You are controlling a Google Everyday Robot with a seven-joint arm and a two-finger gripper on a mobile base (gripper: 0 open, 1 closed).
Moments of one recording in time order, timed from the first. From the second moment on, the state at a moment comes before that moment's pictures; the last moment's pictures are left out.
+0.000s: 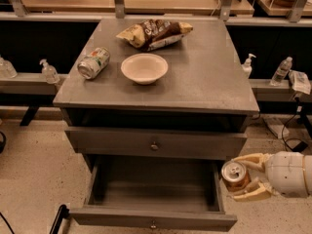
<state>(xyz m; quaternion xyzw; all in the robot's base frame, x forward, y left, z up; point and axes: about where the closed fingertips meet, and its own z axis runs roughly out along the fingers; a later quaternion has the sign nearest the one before) 0.408 -0.216 0.732 -0.56 0.68 0.17 0.43</state>
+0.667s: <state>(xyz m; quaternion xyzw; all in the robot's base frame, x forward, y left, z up) 0.422 -0.214 0.714 -0.54 0.68 0.19 0.46</state>
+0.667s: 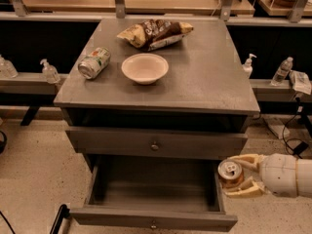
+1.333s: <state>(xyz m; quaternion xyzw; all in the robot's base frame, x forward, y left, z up) 0.460 -0.197 0.621 -0.46 0.67 0.24 0.53</state>
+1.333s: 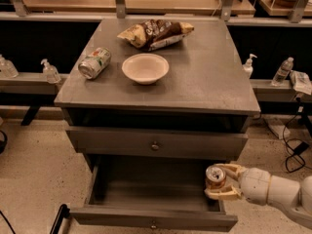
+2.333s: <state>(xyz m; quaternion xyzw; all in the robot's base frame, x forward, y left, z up) 0.498 -0.157 0.522 -0.43 0.68 0.28 0.53</state>
